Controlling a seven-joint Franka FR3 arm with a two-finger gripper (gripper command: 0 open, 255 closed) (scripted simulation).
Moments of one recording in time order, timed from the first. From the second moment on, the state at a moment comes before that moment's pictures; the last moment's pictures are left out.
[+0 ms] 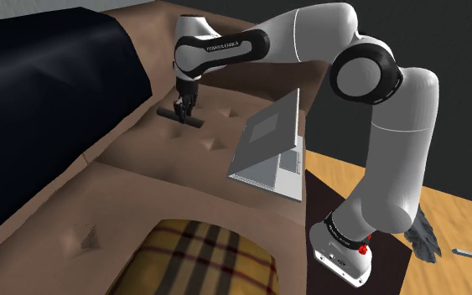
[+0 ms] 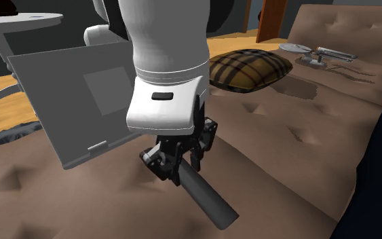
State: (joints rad) arm 0.17 0.48 0.11 -1.55 0.03 2.01 -0.24
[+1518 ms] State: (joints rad) arm 0.17 0.44 0.11 -1.31 0.03 1.72 -0.22
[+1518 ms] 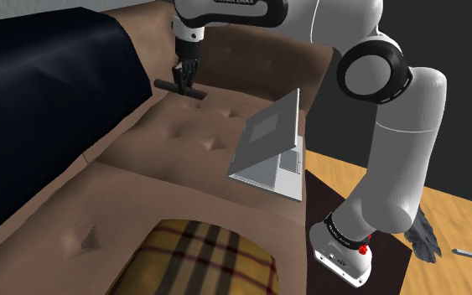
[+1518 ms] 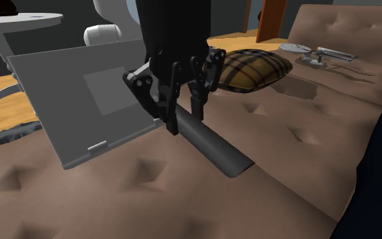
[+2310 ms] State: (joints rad) arm 0.23 0.37 0.14 -1.33 0.03 1.68 -0.13
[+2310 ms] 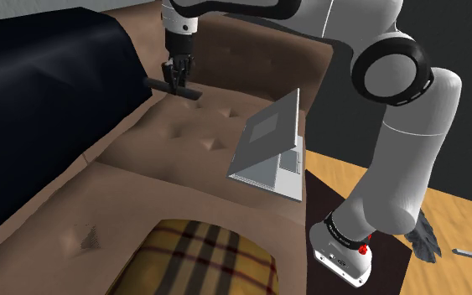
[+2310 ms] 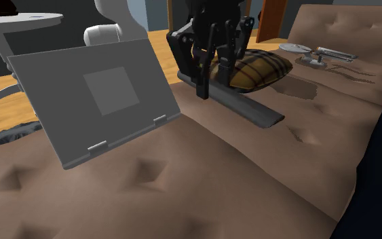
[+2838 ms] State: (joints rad) arm 0.34 0.30 0.19 -1.44 0.02 1.72 0.03
